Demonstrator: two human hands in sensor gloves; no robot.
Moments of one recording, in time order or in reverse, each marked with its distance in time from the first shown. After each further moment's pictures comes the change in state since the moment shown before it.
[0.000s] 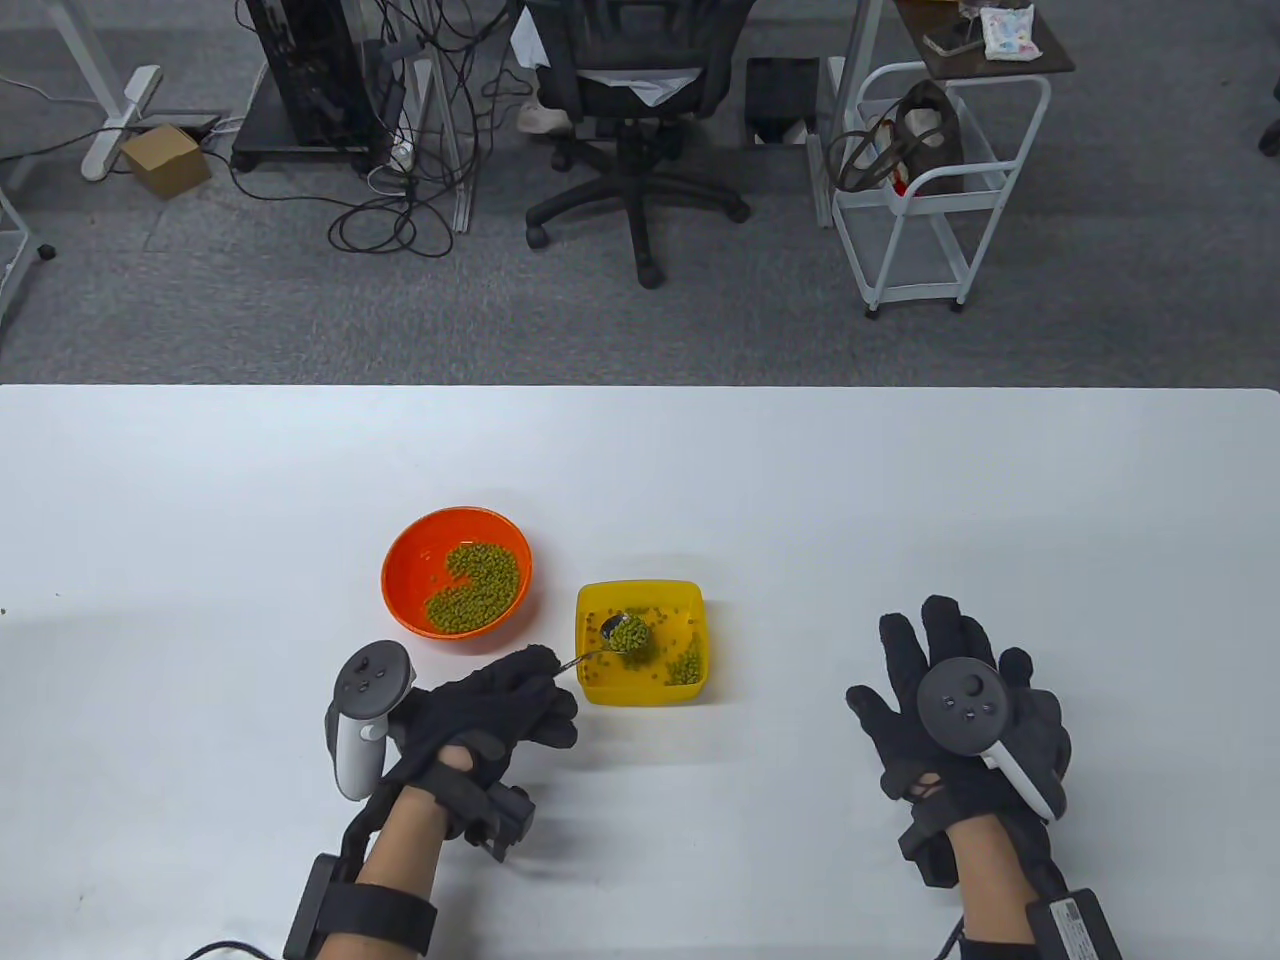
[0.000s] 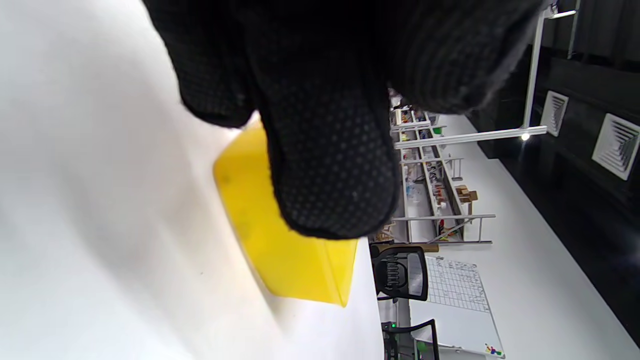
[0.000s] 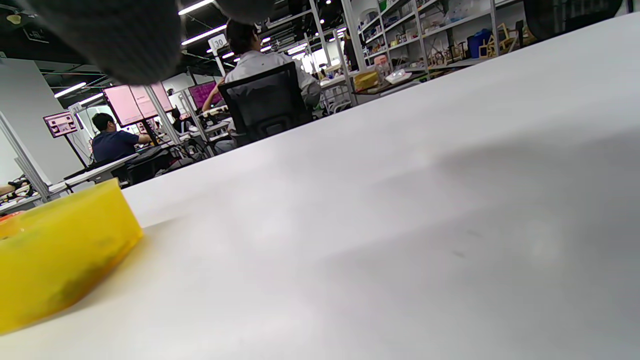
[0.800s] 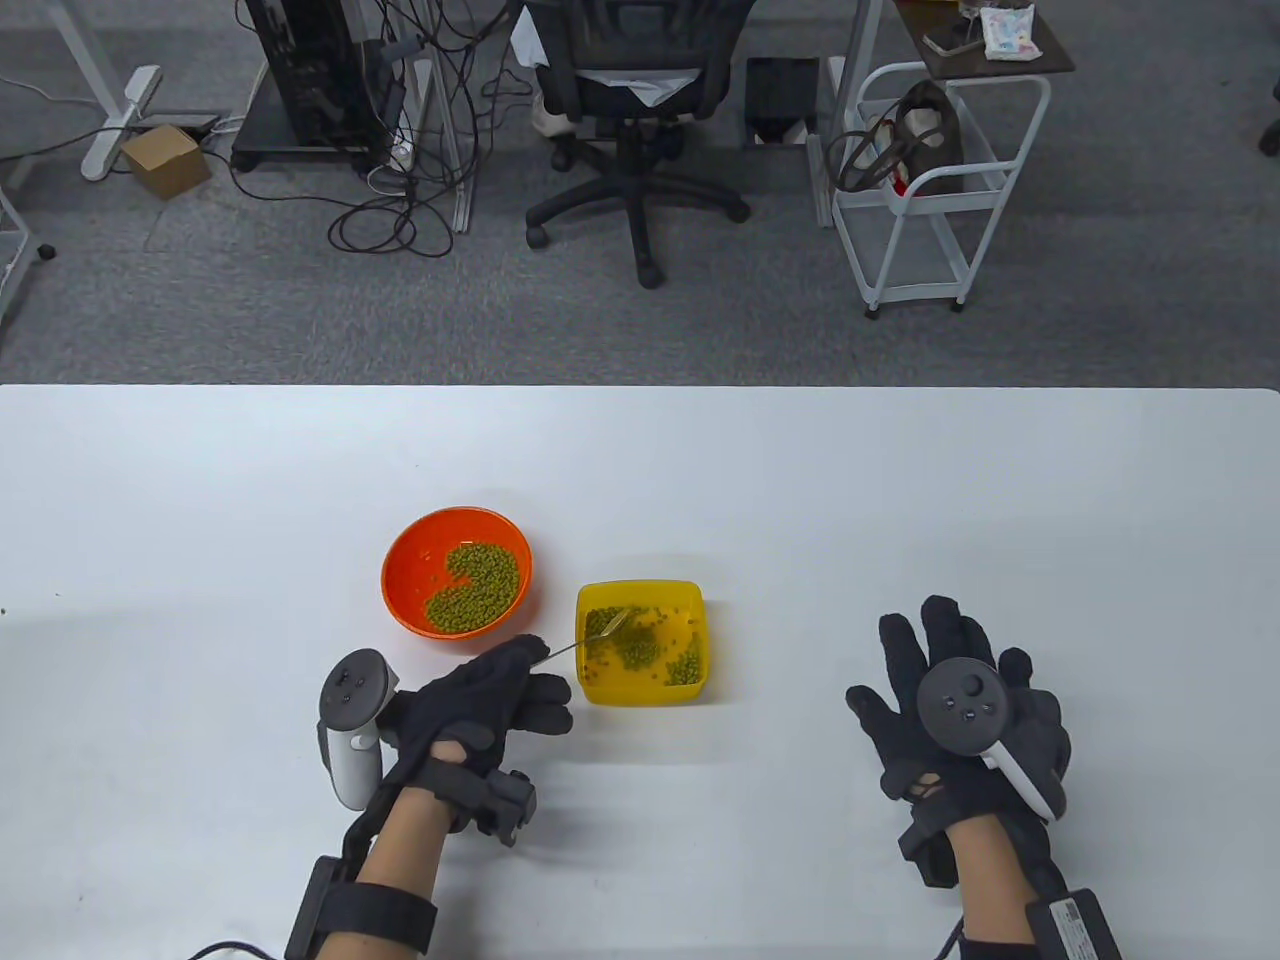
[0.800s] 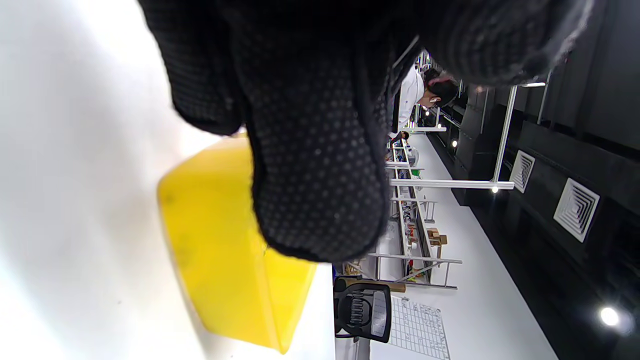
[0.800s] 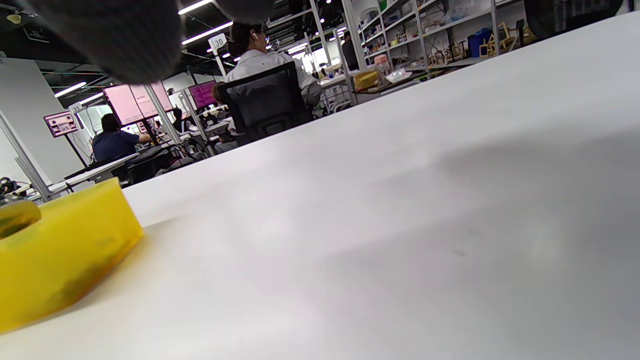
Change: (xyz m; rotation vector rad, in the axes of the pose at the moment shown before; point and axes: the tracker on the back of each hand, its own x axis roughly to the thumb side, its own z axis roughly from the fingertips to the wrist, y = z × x) left_hand -0.002 0.008 0.004 0.100 -0.032 0.149; right_hand 0.000 0.001 0.000 0.002 0.000 0.000
